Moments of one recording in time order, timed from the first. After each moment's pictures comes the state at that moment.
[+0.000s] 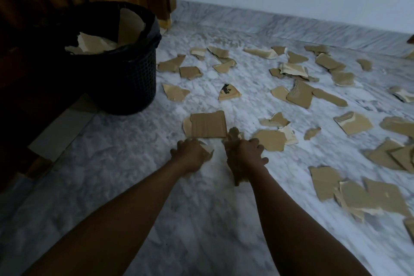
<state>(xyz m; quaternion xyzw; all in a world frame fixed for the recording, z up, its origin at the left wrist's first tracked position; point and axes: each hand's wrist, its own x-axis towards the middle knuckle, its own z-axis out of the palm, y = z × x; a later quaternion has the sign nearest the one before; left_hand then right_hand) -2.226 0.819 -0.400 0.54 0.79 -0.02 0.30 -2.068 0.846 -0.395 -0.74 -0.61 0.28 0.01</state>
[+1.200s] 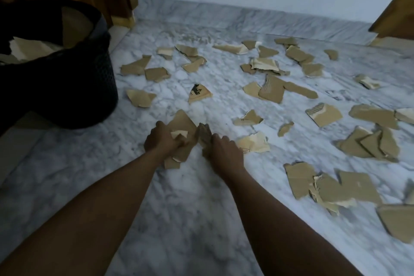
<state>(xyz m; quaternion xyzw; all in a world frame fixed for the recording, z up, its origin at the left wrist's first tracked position) -2.218 0.890 -0.409 0.47 0.83 0.15 0.26 -2.040 0.869 -0.405 -0.64 -0.75 0.16 0.06</state>
